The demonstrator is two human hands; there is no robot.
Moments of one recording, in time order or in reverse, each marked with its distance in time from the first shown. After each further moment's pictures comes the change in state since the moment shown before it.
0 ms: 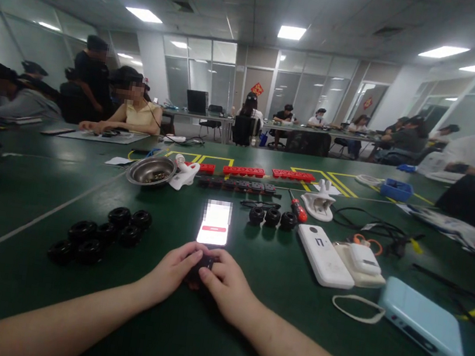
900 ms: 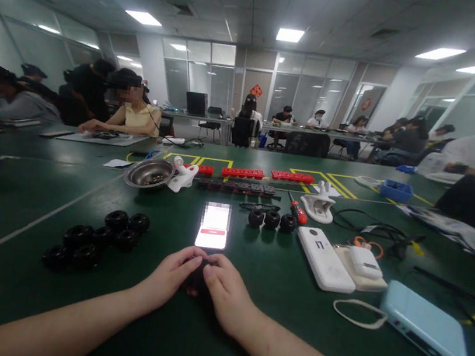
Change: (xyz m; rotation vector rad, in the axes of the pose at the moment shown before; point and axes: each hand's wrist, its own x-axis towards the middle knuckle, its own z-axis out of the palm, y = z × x) left_hand 0.003 -0.001 0.000 0.016 0.003 -0.039; right_hand -0.003 0.002 0.003 0.033 0.050 0.016
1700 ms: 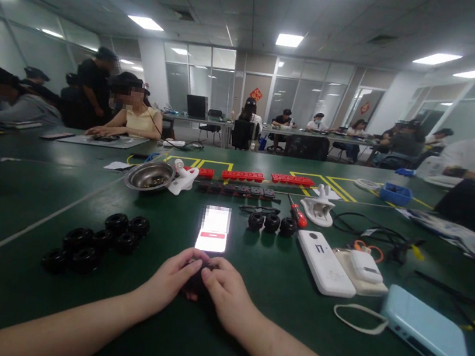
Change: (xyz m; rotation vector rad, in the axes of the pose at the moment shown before) left_hand -0.002 0.000 0.000 0.010 0.005 0.006; right_hand 0.006 0.004 -0.002 0.056 -0.024 0.022
